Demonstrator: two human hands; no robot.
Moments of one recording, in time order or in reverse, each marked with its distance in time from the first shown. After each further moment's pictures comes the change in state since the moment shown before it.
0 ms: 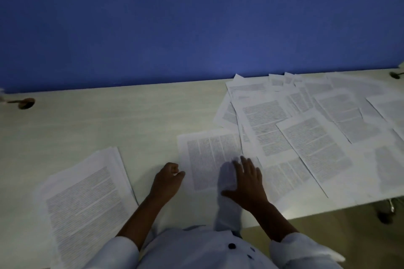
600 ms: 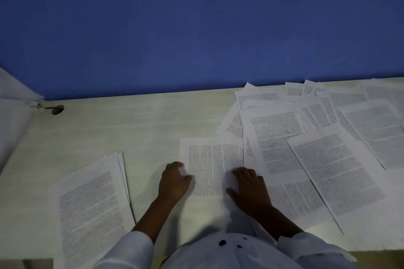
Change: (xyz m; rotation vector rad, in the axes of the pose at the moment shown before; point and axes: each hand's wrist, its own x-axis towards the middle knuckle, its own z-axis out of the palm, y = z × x) left_hand 0.013 0.052 0.038 0.124 0.195 0.001; right_hand 0.051 0.051 -0.013 0.074 0.019 -0.286
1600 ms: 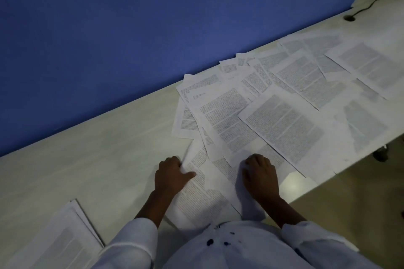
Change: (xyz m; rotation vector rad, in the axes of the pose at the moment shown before) left_hand 0.034 0.069 0.051 0.517 -0.238 0.359; right_hand -0.064 0.068 0.000 0.022 0.379 0.494
